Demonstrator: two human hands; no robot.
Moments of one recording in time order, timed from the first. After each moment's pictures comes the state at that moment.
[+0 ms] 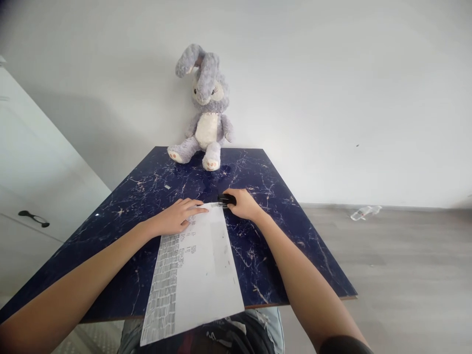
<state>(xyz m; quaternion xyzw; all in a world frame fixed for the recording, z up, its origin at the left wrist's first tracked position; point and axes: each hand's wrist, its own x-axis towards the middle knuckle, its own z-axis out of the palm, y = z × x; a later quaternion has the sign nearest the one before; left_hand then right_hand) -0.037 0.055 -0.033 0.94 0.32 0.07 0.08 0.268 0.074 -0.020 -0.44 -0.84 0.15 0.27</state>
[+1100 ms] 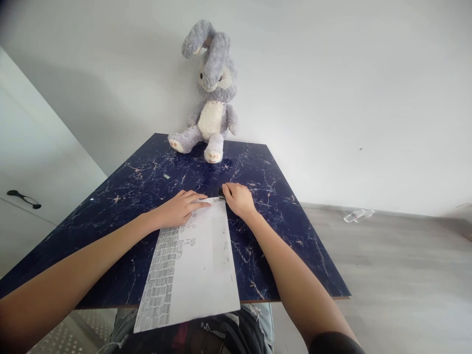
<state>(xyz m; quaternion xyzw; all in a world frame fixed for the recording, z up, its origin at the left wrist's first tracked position) -0.023 0.053 -0.041 0.94 0.33 0.08 0.04 0.239 0.073 -0.030 -0.55 -0.79 0.05 0.27</state>
